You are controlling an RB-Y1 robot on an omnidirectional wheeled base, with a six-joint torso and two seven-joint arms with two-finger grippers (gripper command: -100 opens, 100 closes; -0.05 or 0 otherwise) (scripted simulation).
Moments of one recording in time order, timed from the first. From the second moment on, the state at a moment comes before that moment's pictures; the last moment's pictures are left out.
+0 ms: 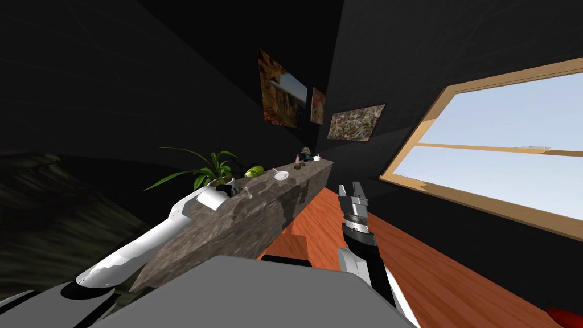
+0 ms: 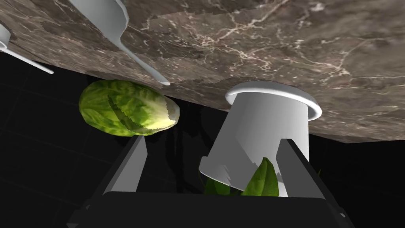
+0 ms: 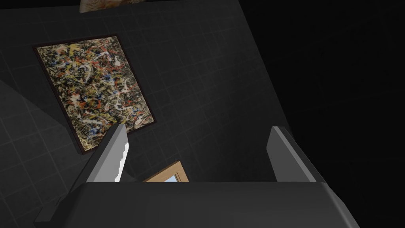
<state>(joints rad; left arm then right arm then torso) 0.00 0.82 -0.01 -1.87 0.24 1.15 -0.40 0.51 0.01 0.01 -2.25 0.07 -0.53 -0.11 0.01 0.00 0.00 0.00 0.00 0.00</state>
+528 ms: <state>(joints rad) 0.06 0.81 -0.06 -1.93 0.31 1.25 -0.52 0.51 0.01 0.01 -2.25 0.07 -0.53 -0.11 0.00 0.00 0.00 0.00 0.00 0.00</state>
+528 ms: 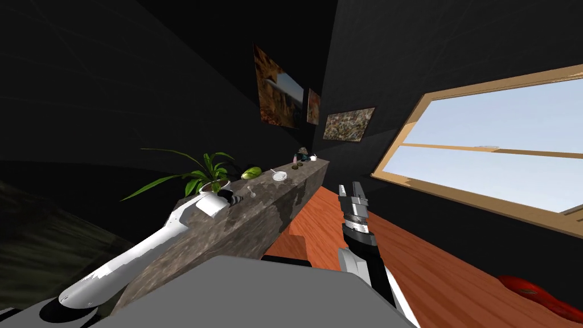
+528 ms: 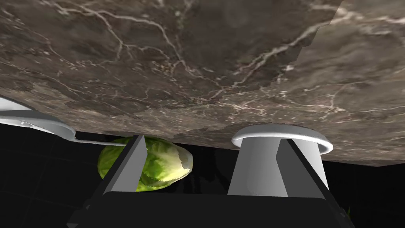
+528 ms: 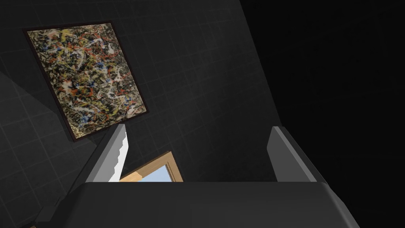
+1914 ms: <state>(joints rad) 0.10 0.81 -0.07 -1.98 0.36 1.31 -0.61 0.51 0.01 0.01 -2.25 0.07 -0.53 -0.11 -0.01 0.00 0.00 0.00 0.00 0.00</state>
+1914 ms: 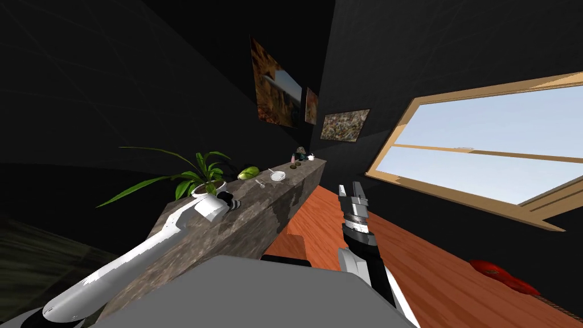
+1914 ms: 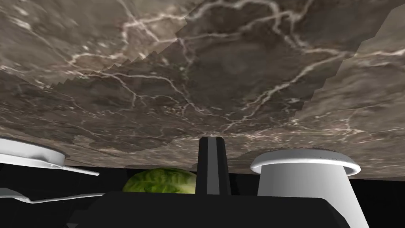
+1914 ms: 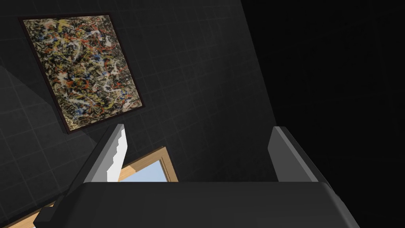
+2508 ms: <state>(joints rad) 0.04 0.89 0.06 -2.04 0.42 1.33 -0.57 0.51 0.01 0.01 -2.25 0.07 -0.53 -0.11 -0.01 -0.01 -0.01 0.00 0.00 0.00</state>
